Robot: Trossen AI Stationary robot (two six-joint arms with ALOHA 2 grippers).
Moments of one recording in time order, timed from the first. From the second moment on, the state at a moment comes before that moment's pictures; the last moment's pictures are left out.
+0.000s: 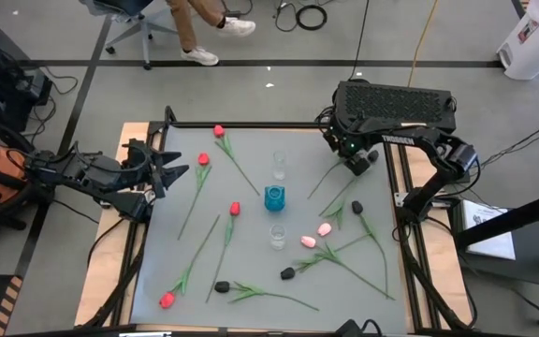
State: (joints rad) left arm -0.29 0.53 0.86 -0.64 -0.71 -0.64; right arm -0.73 1.62 0.94 -0.64 0.05 1.74
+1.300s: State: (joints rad) left arm -0.29 0.53 0.86 -0.64 -0.68 -0.65; right arm -0.76 1.71 0.94 -0.77 0.02 1.53
